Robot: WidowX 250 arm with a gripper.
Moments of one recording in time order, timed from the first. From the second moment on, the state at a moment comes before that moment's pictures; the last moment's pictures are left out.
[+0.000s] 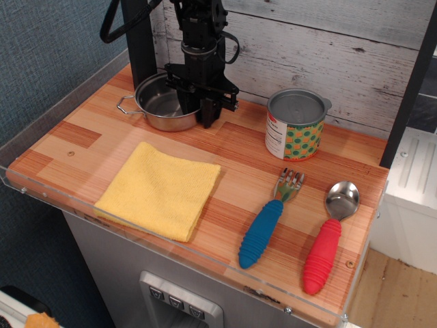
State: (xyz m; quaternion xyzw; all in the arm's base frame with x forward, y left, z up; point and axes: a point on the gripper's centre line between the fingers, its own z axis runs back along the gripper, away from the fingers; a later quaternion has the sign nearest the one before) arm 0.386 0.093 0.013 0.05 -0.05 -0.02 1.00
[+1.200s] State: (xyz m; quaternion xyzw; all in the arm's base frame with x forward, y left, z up) arm 0.353 0.080 0.070 0.08 -0.04 -0.02 1.00
